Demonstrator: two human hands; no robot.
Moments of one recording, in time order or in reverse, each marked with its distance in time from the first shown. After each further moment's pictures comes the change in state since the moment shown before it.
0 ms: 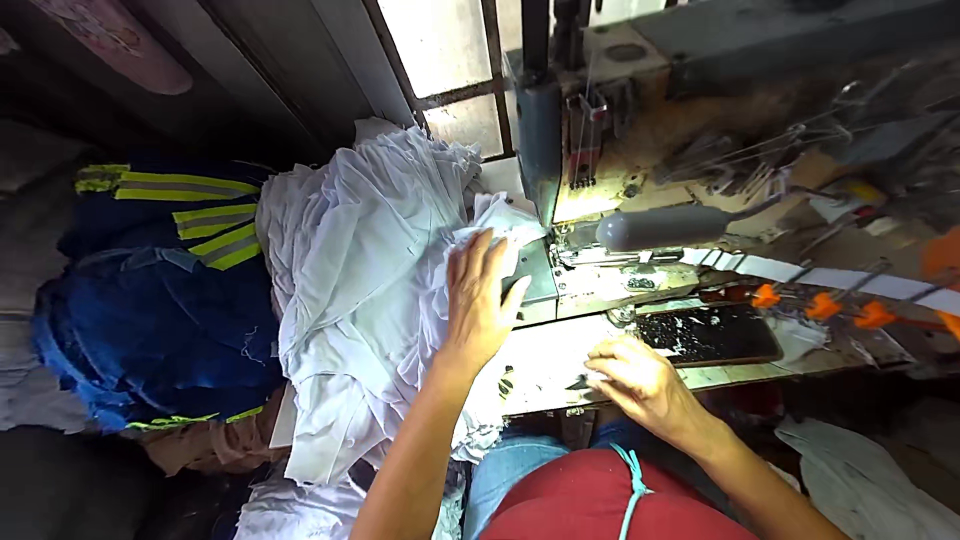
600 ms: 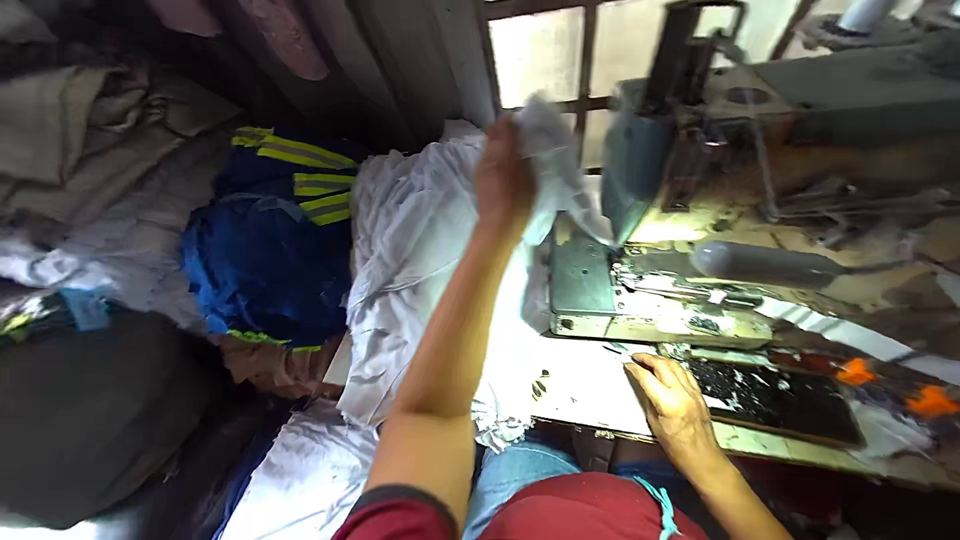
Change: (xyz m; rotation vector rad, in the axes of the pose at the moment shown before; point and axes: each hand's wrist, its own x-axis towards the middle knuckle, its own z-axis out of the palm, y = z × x) left_hand 0.120 0.003 -0.078 0.054 0.188 -0.317; right_hand 0.004 0.015 0.035 -0.243 0.094 0.059
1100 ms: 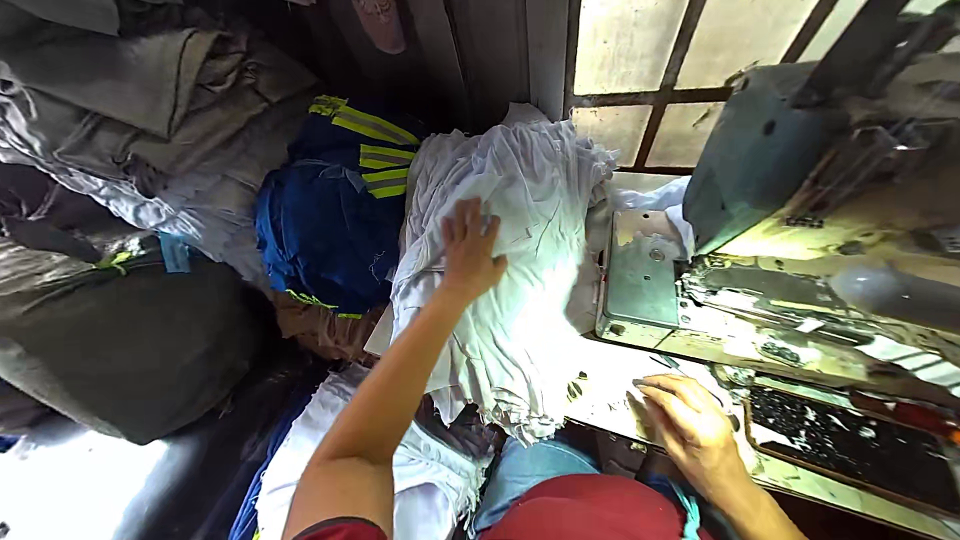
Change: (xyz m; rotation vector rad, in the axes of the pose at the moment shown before) left_hand -0.090 -0.183 0.002 0.372 -0.204 0.061; right_hand 0.009 -0.017 0.008 0.311 -0.047 -0.131
